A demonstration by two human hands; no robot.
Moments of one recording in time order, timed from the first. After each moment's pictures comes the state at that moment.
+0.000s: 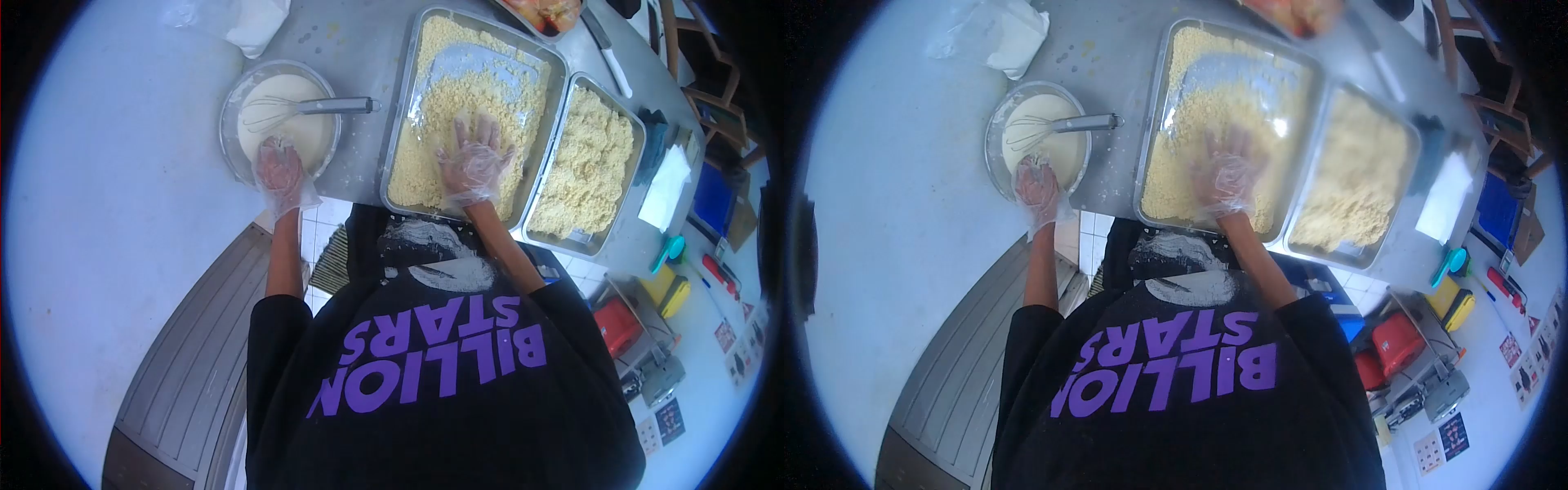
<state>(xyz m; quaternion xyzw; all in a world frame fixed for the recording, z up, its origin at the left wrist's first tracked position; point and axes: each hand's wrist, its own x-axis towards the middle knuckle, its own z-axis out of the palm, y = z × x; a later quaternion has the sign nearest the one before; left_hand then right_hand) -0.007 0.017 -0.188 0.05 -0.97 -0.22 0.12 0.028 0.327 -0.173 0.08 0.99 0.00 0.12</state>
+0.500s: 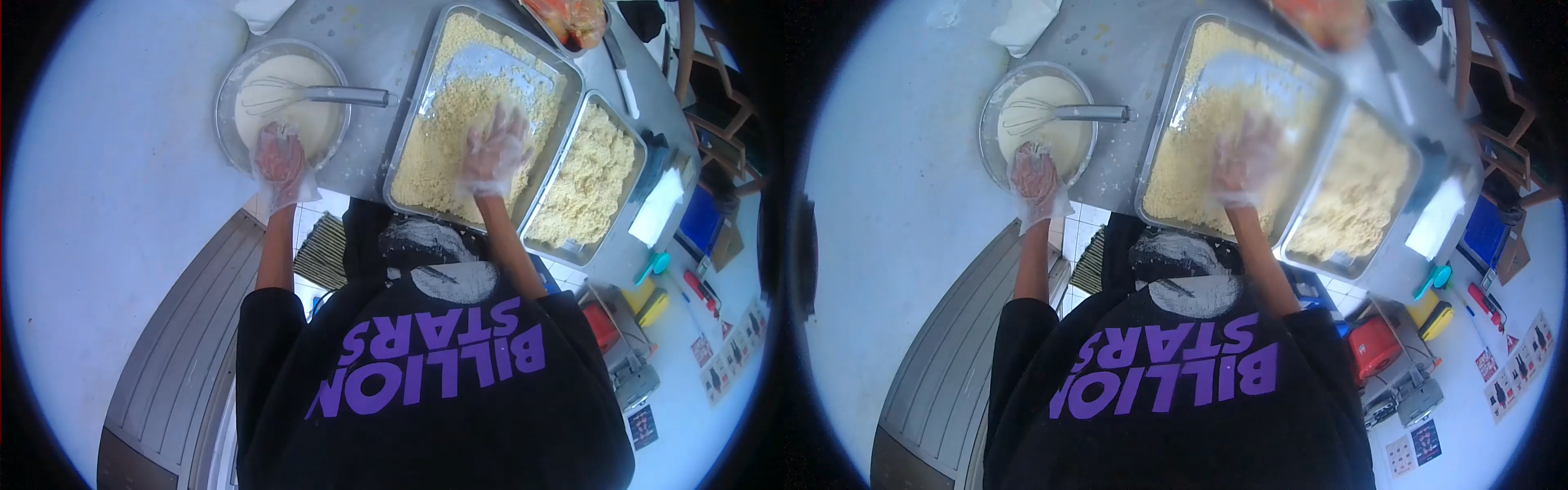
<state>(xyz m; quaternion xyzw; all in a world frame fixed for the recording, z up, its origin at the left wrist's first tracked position) -0.004 0.011 -0.190 0.06 -0.98 -0.19 0.07 0.004 0.337 -0.207 0.14 0.91 -0.38 -0.08</state>
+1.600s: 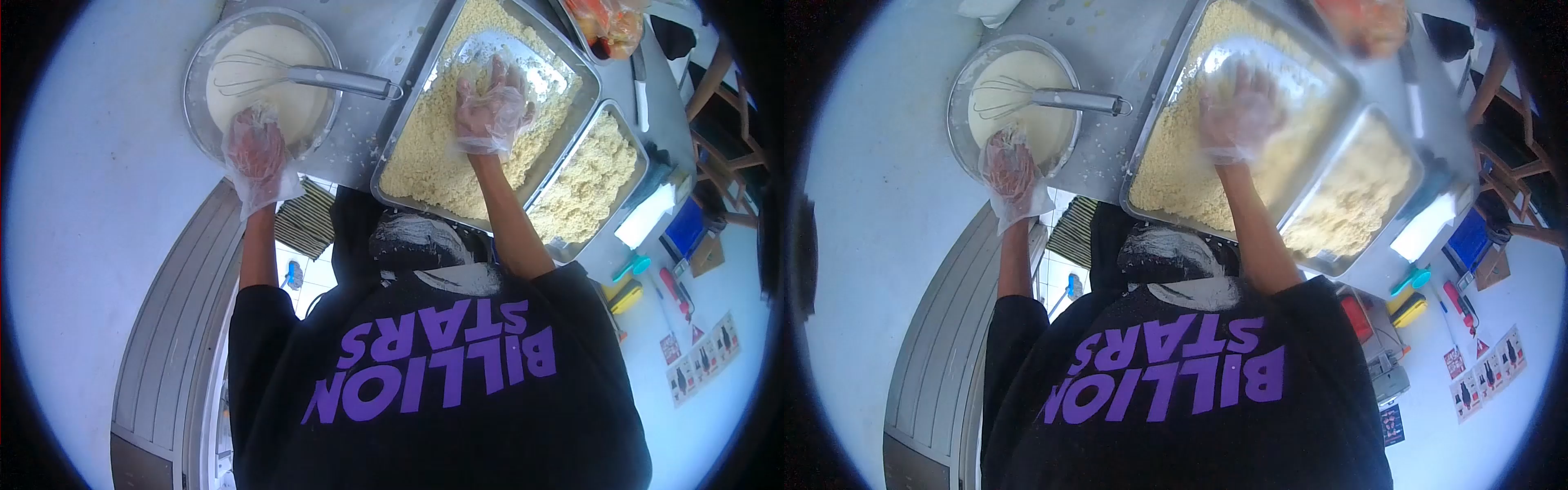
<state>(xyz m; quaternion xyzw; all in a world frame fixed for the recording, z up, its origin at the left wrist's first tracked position) 0.007 0.014 -0.188 0.12 -0.97 -0.21 -0.05 -0.058 0.327 -0.214 0.10 0.99 -0.04 -0.02</state>
